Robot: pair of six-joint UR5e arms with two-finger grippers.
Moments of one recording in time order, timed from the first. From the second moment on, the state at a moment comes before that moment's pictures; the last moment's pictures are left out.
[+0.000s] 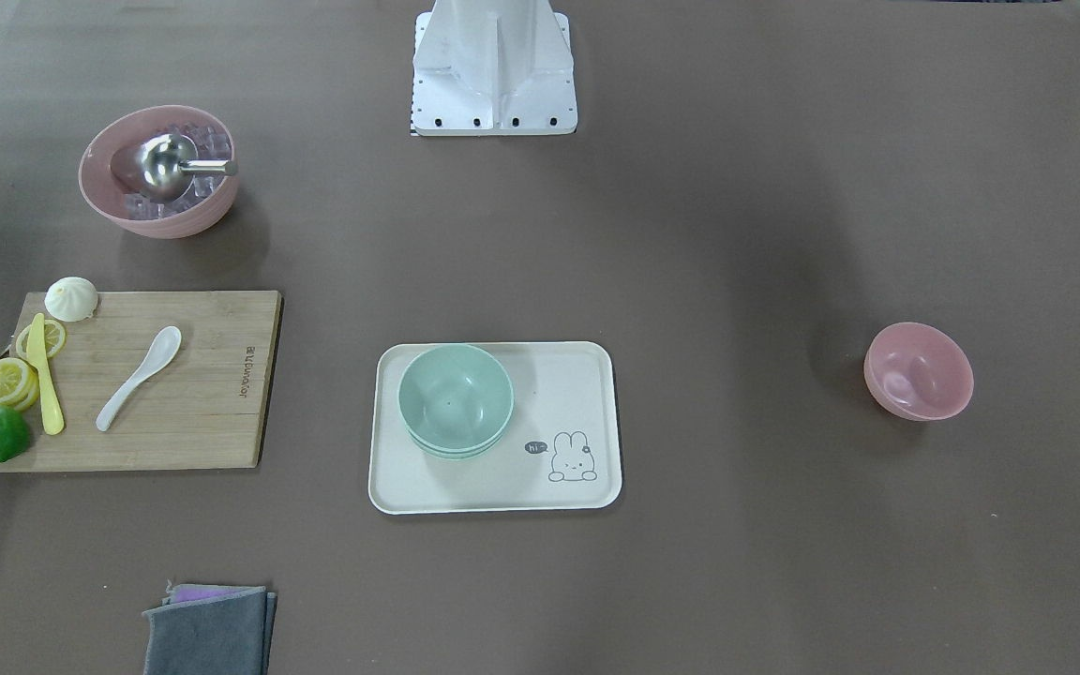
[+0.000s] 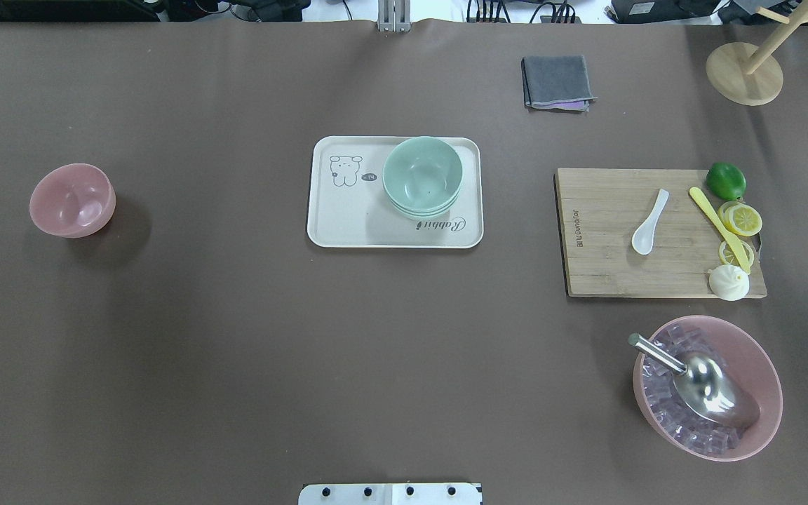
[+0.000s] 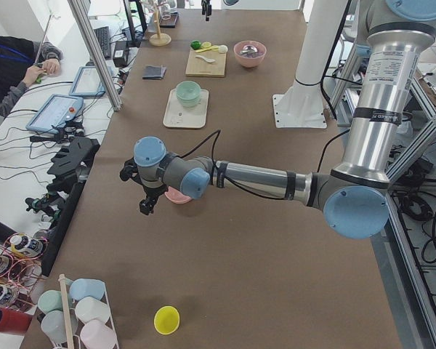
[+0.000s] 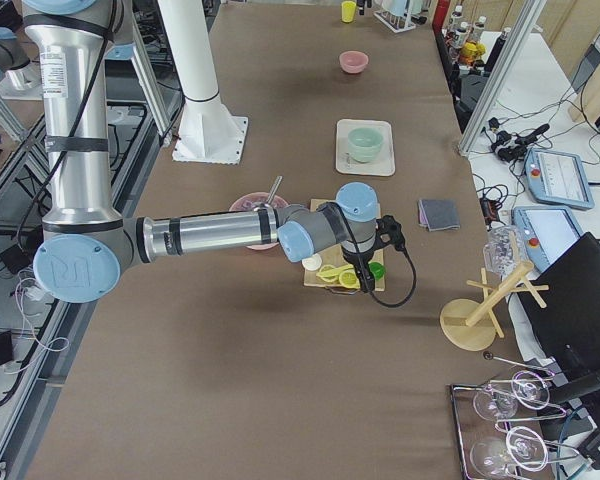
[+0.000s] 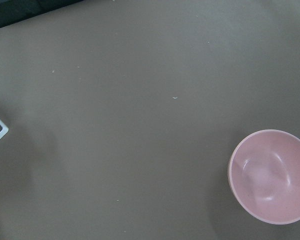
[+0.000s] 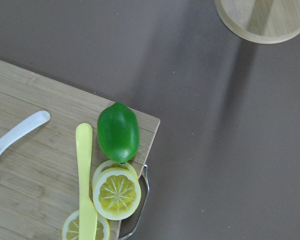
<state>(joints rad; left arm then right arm) -1.39 -1.76 -1.47 -1.89 -2.39 -0.03 1.32 -1.55 1.68 -1.25 2.31 0.15</state>
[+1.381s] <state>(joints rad) -1.16 -1.81 -1.31 -2.04 -2.39 -0.35 1.24 -1.50 1.66 -1.25 2.26 0.29</state>
